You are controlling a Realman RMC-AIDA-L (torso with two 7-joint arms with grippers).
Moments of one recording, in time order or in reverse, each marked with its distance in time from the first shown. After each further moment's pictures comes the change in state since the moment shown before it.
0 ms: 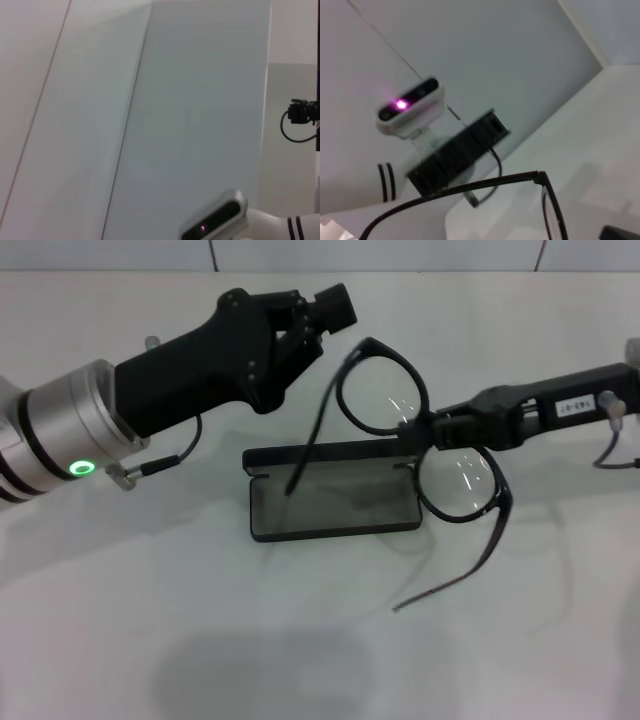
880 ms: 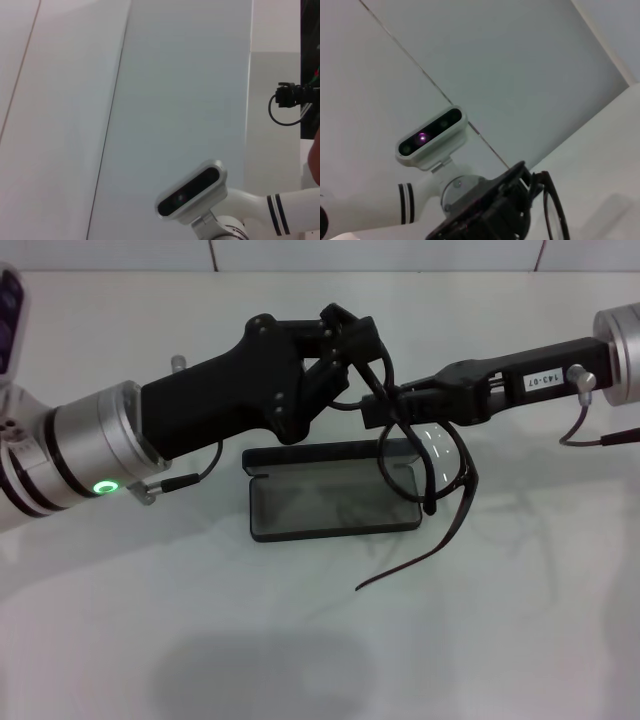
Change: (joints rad) left arm -0.009 -0.004 0.063 -0.041 -0.011 -0.003 0.076; right arm 0.052 0.009 -0.025 0.034 0.069 0.017 -0.009
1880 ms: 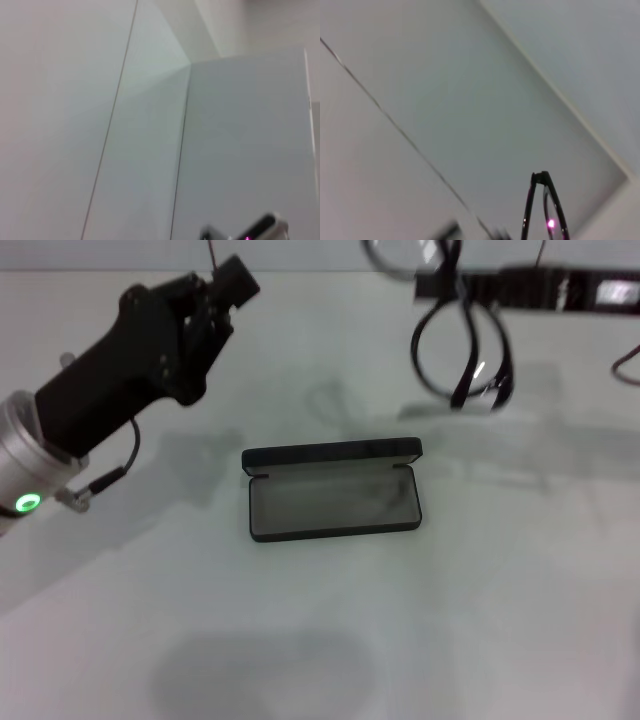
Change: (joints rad) left arm 0.130 0.010 -0.008 -0.007 -0.225 0.037 0.057; right arm -0.077 -0.050 0.023 0.008 0.269 -0.003 0.023
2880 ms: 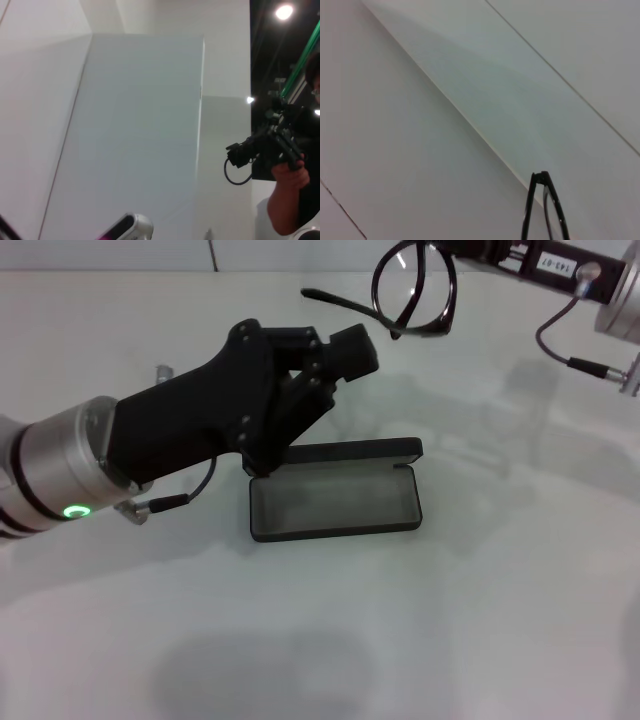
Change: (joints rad) left arm -0.126 -0.010 0.006 -0.024 0.198 0.152 -0.061; right arm -0.003 0.050 -0.154 0.152 0.321 0.280 -0.190
